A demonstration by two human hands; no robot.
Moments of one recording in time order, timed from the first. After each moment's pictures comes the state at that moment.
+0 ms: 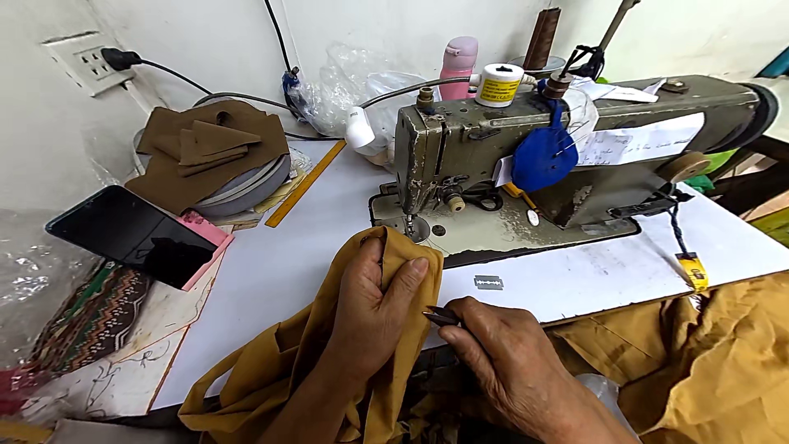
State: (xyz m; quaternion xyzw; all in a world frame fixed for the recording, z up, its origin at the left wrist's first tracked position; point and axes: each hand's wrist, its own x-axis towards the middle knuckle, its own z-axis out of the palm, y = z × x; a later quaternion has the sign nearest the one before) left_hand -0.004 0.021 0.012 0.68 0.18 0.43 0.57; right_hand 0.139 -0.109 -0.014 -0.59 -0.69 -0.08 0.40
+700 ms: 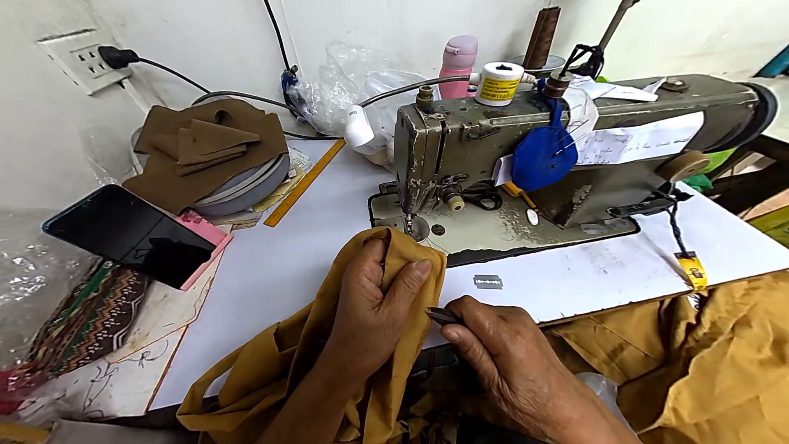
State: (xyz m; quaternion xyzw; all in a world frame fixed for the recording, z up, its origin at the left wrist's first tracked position) left_hand -0.005 0.022 0.010 0.68 0.16 0.42 0.57; right_hand 0.142 -0.110 -0.016 -0.59 -0.70 -0.03 0.41
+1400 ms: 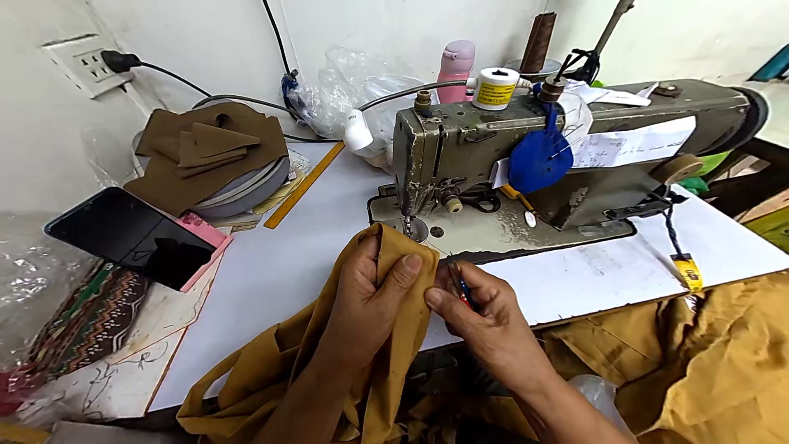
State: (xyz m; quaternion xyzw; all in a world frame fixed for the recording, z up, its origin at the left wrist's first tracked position) left_hand -0.006 0.029 0.010 0.63 0.14 0.40 0.65; right_hand 0.130 -0.082 -0.006 -0.49 -0.47 0.30 0.67
